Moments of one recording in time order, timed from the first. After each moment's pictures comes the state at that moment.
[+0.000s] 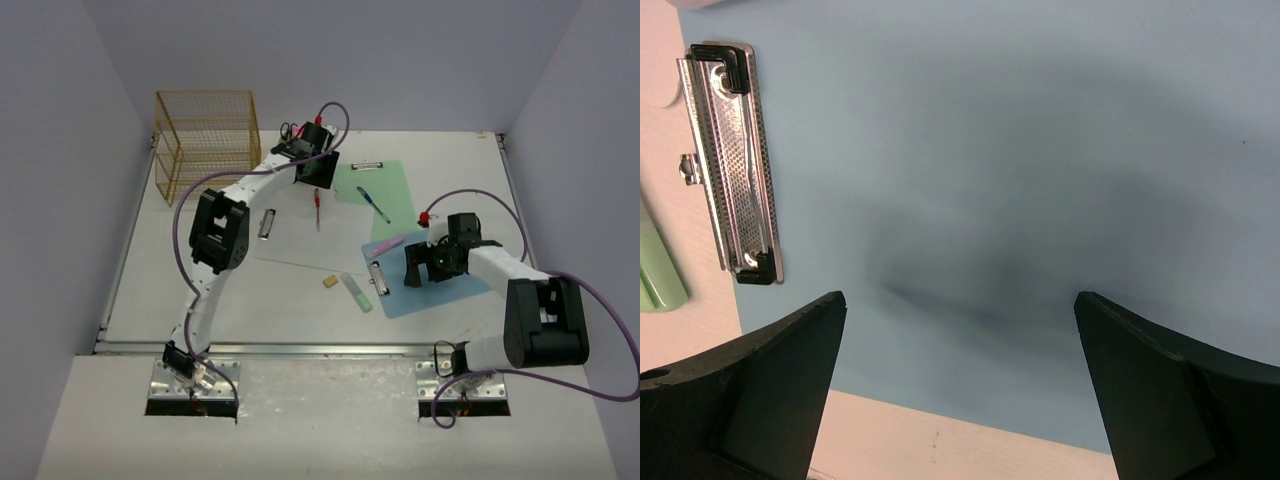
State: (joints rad) left arm -0.45 2.35 2.07 -0.59 -0.07 -0.14; right arm 0.02 1.41 0.59 -0.33 -0.33 -0.20
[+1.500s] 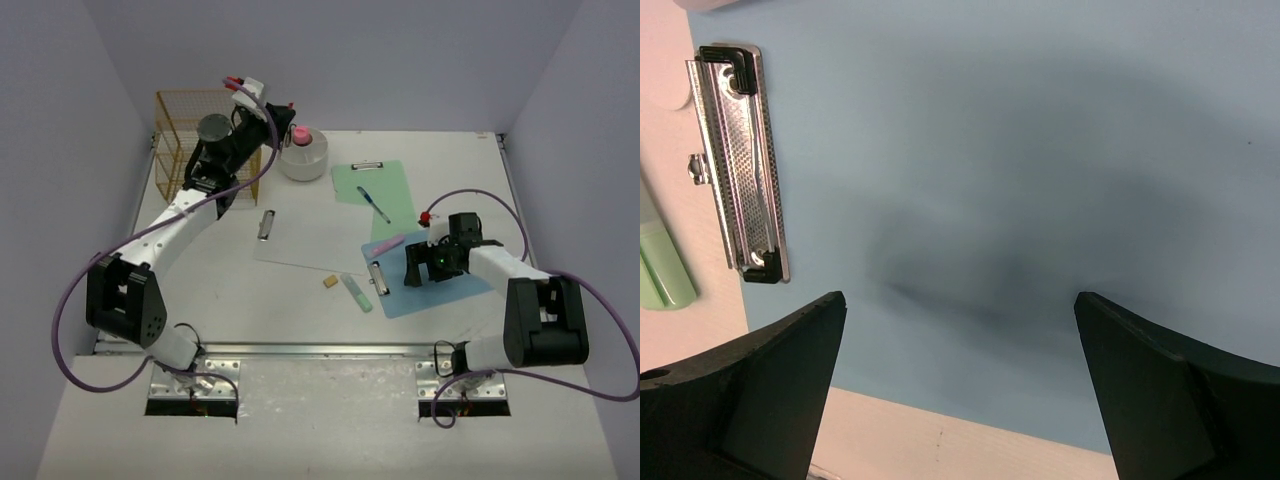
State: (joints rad) left arm -0.29 1.54 1.27 0.43 0.28 -0.05; right arm 0.01 1.41 0.59 -0.34 -0.35 -0.19
